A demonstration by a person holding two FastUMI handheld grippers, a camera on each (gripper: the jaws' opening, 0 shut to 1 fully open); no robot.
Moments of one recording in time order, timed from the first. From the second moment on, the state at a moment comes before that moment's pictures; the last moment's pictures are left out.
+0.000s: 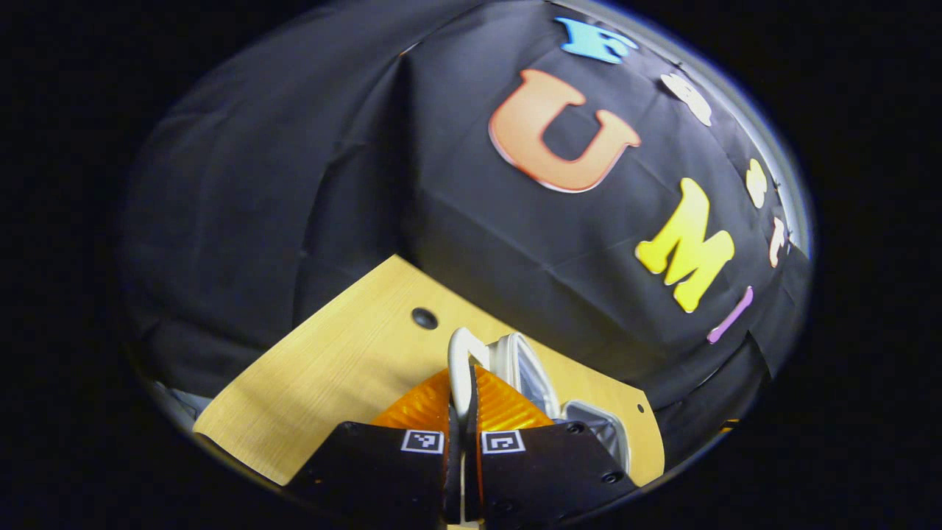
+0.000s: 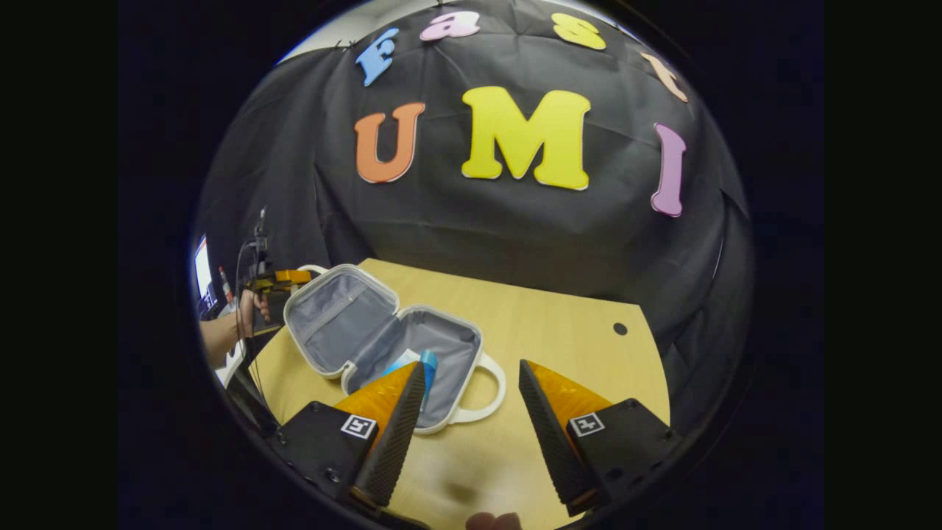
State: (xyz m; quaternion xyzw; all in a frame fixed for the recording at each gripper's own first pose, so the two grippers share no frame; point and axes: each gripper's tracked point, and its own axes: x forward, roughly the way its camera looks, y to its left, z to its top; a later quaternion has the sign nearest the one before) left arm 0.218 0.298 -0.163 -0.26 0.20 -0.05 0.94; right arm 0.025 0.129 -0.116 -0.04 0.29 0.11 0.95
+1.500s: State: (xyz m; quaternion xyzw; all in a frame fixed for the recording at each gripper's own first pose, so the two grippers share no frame) left arm 0.152 -0.154 -0.241 0.07 0.26 -0.18 0.95; right arm -0.024 -0.130 -0.127 -0.01 0.30 -0.04 0.95
